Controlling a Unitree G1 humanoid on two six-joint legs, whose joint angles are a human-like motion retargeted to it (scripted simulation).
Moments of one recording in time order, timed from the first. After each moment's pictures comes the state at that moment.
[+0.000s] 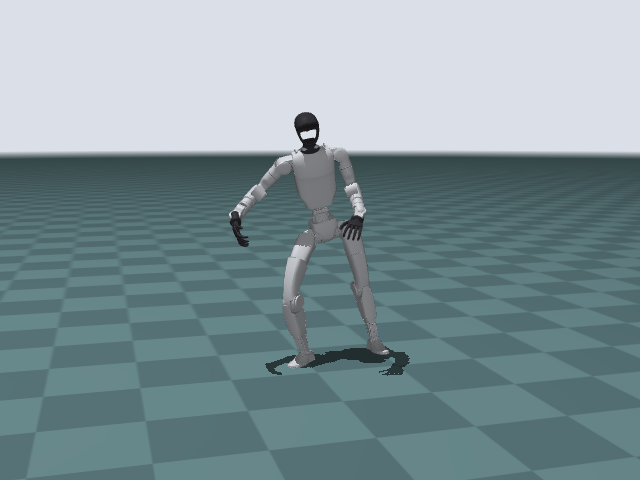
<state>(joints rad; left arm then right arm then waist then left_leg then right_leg) -0.31 0.16 -0.14 0.78 1.15 -0.47 0.50 0.09 -0.91 -0.33 0.73 0.60 0.00 0.72 -0.16 -0.04 0.07 -0.22 -0.01 0.05 0.06 -0.10 -0.26 -0.64 -0.72 -0.55 0.89 -0.39 0.08</state>
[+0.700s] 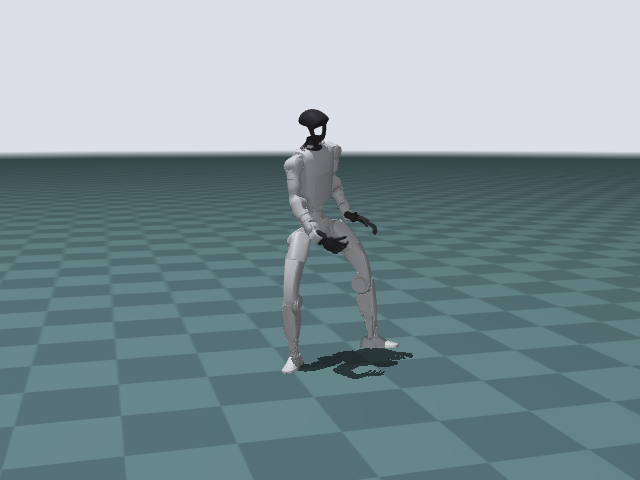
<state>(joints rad) 0.10 0.06 -0.06 0.85 0.85 -0.28 0.75 -0.38 -0.36 0.18 1.02 0.15 -0.03 0.91 0.21 0.02 0.03 -0.55 0.29 0.55 0.35 0.06 -0.17 -0.44 -0.63 -0.76 0.64 -0.23 0.07</state>
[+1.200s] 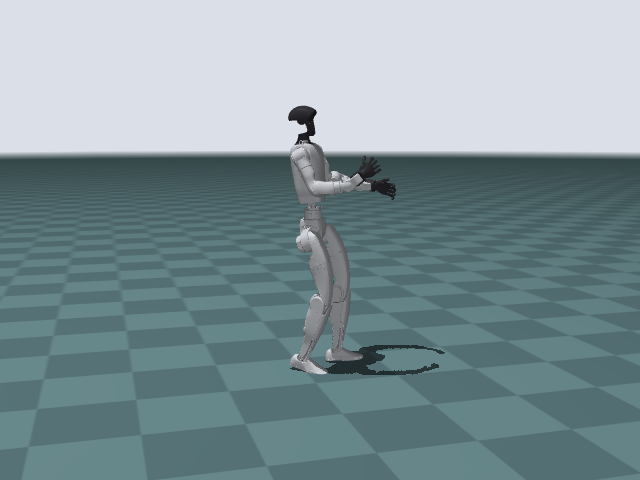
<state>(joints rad) -0.31 0.46 0.03 0.69 -0.16 -0.22 -0.49 -0.38 -0.31 0.26 0.26 0.35 -0.49 0.49 0.09 0.02 -0.12 -0.33 -0.12 -0.05 0.35 -0.18 0.08 -0.23 -0.06 -0.10 0.55 -0.12 0.20</state>
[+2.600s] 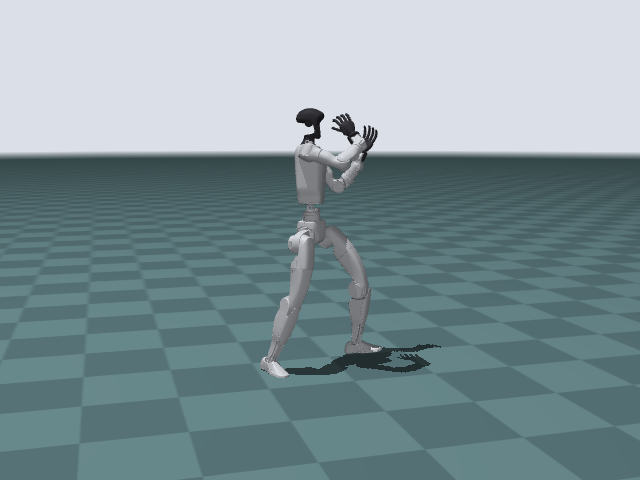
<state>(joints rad) -0.58 0.19 0.02 -0.29 -0.36 -0.45 0.47 -1.17 -0.39 0.44 0.07 -0.38 -1.01 -0.71 0.41 -0.10 -0.02 -0.55 0.17 0.00 0.69 -0.30 -0.08 0.11 -0.23 -0.32 0.27 -0.21 0.20</state>
